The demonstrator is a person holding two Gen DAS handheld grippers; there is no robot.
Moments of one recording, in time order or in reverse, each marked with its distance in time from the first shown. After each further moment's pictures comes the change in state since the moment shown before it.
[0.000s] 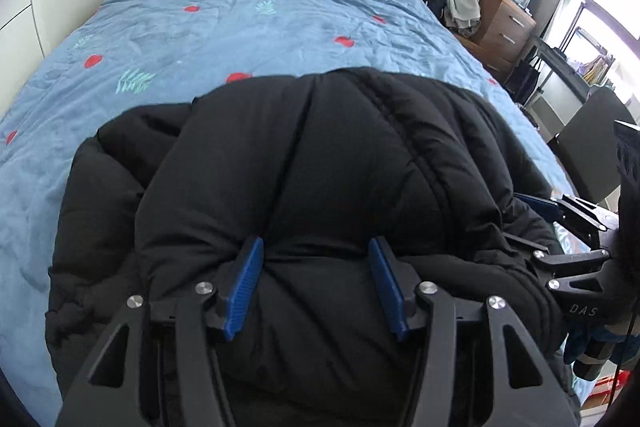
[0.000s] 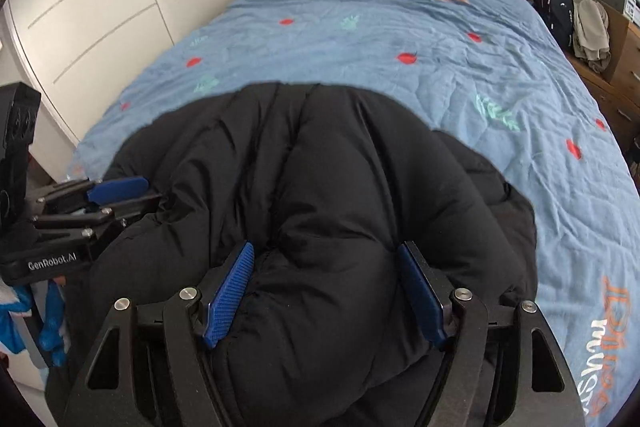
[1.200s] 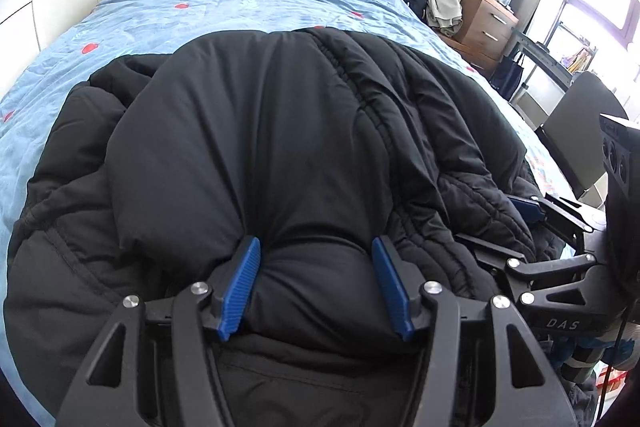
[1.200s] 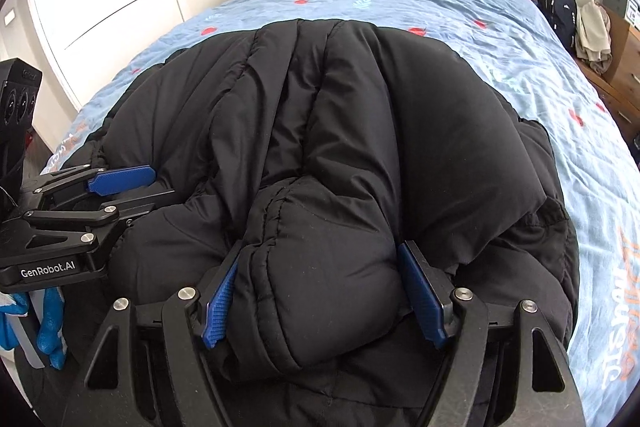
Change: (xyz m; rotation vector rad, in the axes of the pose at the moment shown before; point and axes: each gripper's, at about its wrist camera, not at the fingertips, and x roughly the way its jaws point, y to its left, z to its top) left arm -0.027 -0.029 -0.074 0.012 -0.045 -0.043; right arm -0.020 0.018 -0.063 -0.041 -0.037 -0.004
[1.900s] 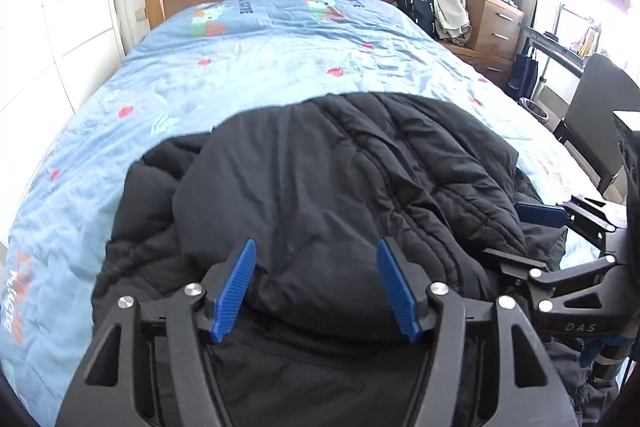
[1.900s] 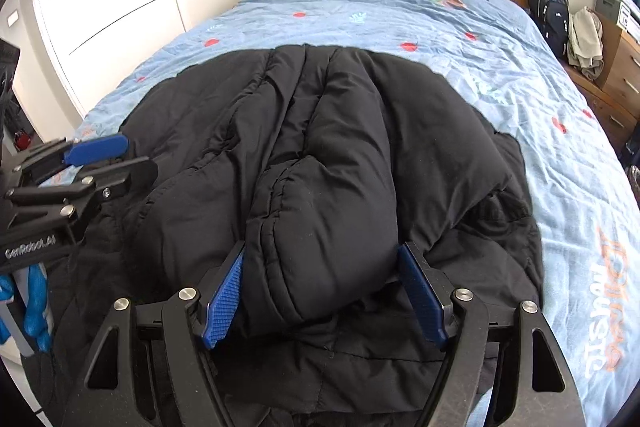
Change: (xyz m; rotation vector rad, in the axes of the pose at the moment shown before) left arm -0.059 -0.027 0.027 0.113 -0.110 0.161; right arm -0.041 0.001 0.003 0.005 -0.037 -0.008
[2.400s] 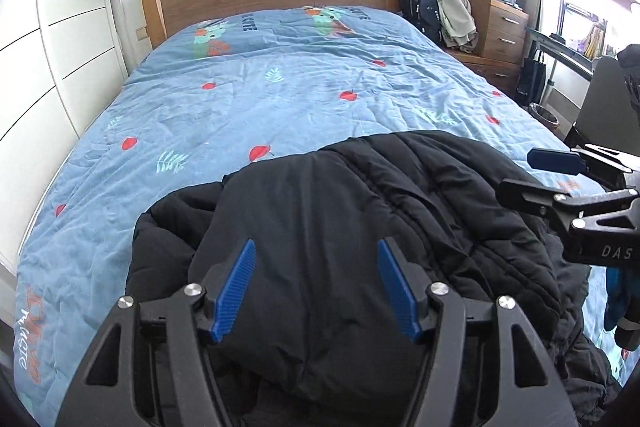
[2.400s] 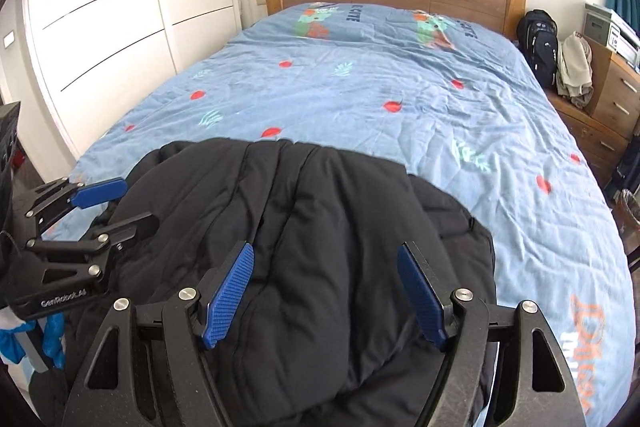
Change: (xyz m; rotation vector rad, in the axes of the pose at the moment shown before) left arm 0.027 0.017 0.046 0.026 -0.027 0.044; right arm 0.009 -0.027 0.084 0.012 -0.111 -0.034
